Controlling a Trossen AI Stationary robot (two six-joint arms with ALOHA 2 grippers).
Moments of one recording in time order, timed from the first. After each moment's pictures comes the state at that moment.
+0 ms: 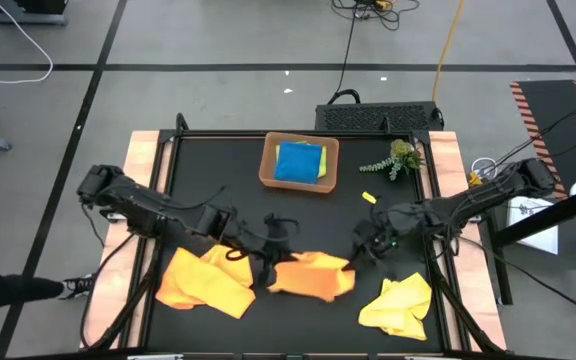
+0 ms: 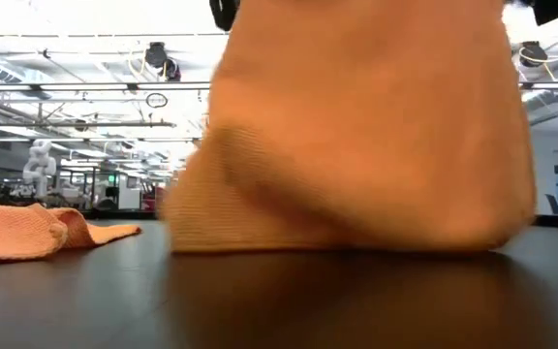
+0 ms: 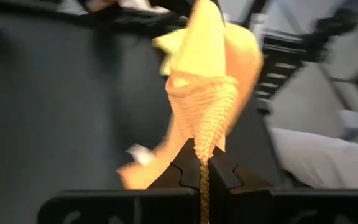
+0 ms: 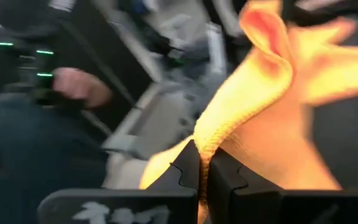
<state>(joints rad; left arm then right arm) -0.30 1.58 1.24 -0.20 -0.04 -0.32 0.31 1.06 0.57 0.28 -0.33 0.50</state>
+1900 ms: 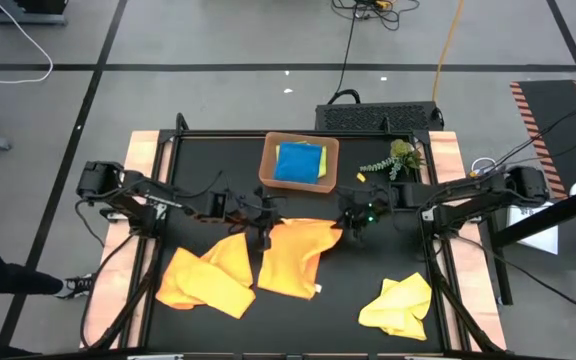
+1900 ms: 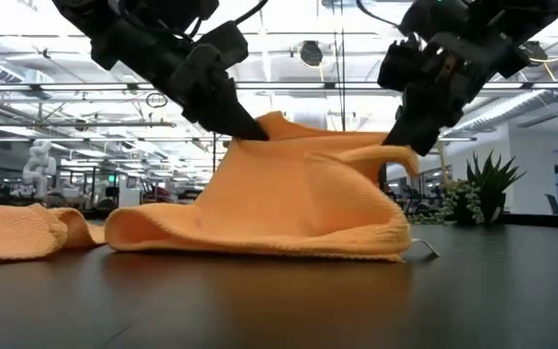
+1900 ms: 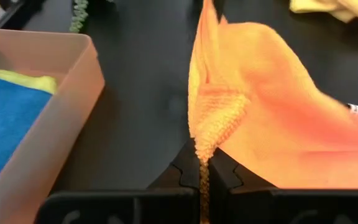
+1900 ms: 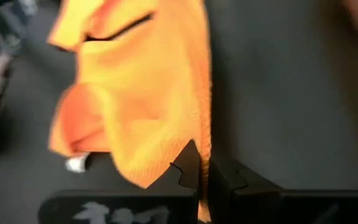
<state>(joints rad) -0.04 1.55 0.79 0.14 -0.10 -0.01 -0.06 1.23 0.57 -0.10 -0.19 0.28</state>
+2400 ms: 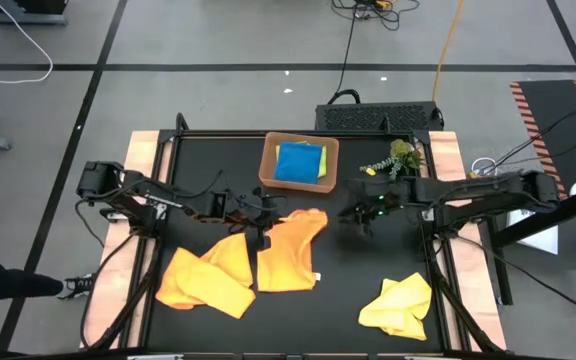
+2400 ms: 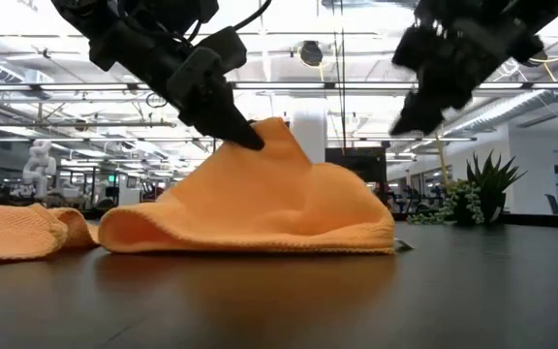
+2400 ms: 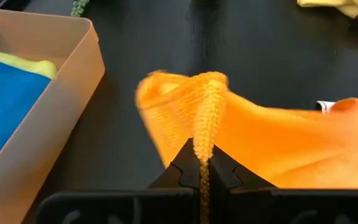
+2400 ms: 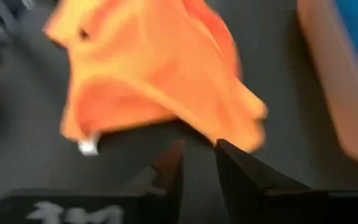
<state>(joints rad) -0.04 1.55 0.79 0.14 -0.11 -0.05 -0.10 1.07 0.57 -0.18 -0.19 0.15</state>
